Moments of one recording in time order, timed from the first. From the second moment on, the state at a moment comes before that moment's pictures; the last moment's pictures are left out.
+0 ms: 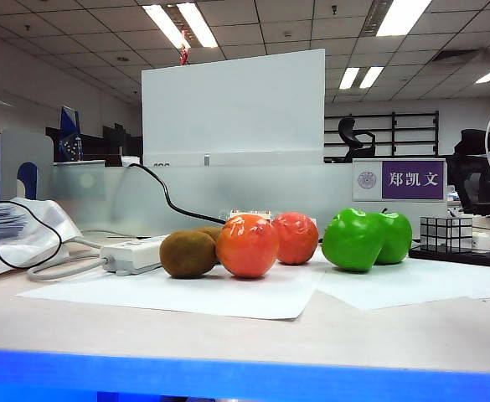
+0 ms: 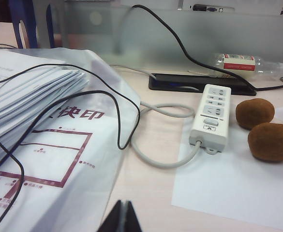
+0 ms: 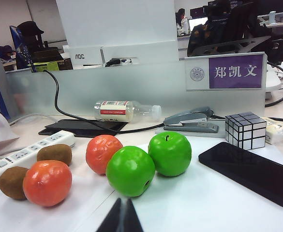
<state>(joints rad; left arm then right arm) 0.06 0.00 0.01 -0.07 0.14 0.00 0.35 0.00 0.04 0.06 0.13 0.14</state>
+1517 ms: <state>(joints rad) 0.06 0.00 0.01 -0.07 0.14 0.00 -0.10 0.00 0.01 -0.06 -0.04 0.03</state>
